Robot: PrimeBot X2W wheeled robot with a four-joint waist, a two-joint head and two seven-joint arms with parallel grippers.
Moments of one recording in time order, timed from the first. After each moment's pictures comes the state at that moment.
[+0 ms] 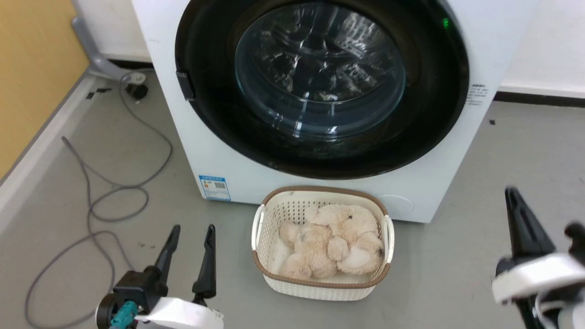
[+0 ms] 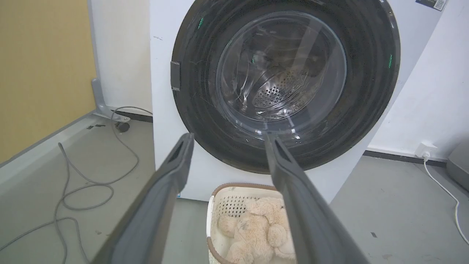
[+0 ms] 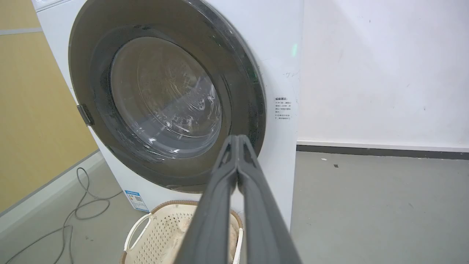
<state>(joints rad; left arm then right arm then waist) -0.03 0.05 -0.06 0.14 -0.22 -0.09 -0.26 -0.14 -0.19 -0.05 0.13 0.29 0.13 -0.13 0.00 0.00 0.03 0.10</state>
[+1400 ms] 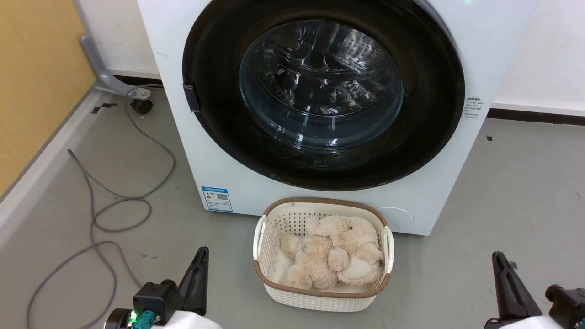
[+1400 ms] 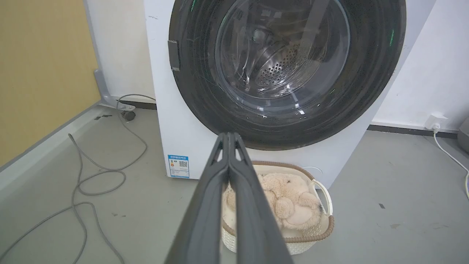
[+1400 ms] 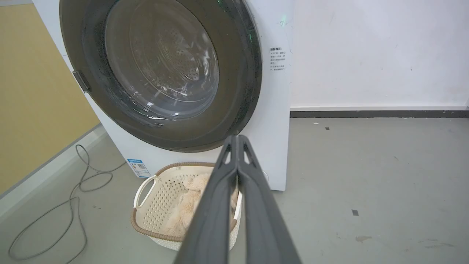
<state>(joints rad) 0.01 0.07 -0.11 0.21 -0.18 -0.05 -0.24 0.11 -0.07 -0.10 0.04 0.20 0.13 -0.13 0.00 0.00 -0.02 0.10</state>
